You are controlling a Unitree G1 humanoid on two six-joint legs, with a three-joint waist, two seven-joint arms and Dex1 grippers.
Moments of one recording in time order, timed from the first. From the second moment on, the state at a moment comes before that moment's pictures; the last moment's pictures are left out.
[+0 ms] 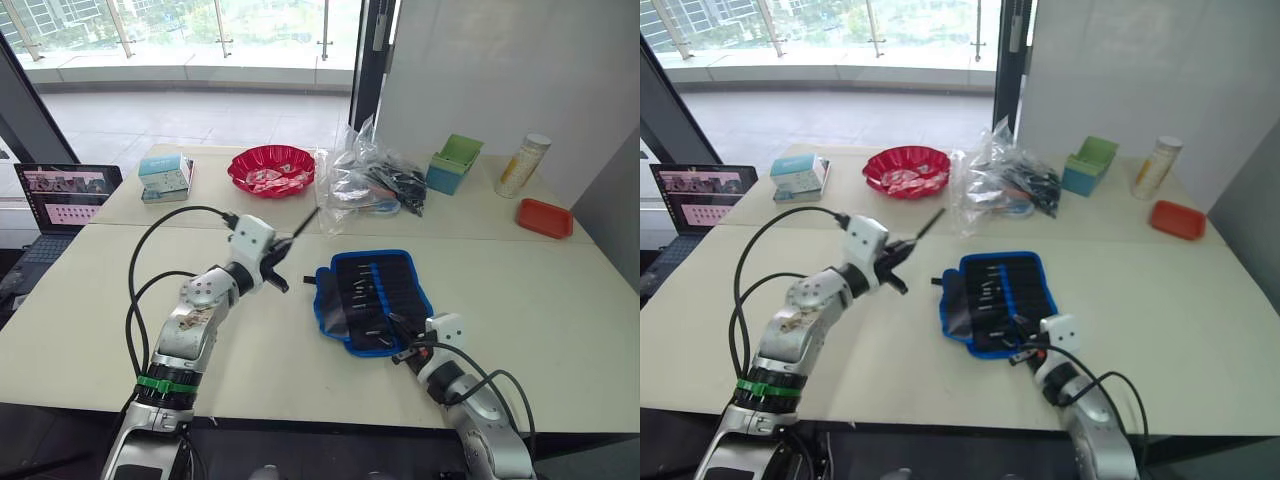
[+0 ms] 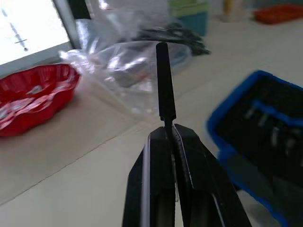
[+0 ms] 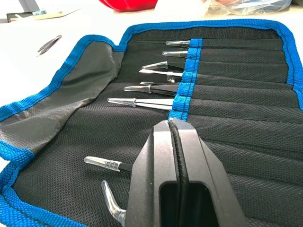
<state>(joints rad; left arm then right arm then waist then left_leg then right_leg) -0.57 0.43 -0.17 0.03 -0.15 0.31 -0.66 0.06 -0.19 0.00 -0.14 0.24 0.08 0.44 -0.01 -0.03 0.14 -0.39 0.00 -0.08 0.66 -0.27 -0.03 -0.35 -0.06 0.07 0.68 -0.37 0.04</state>
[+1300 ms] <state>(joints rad) -0.84 0.38 -0.44 0.31 -0.01 0.47 -1.11 0.11 -0.16 0.02 -0.20 0.25 0.09 0.39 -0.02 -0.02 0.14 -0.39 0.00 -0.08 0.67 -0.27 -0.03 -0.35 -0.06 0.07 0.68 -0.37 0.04</state>
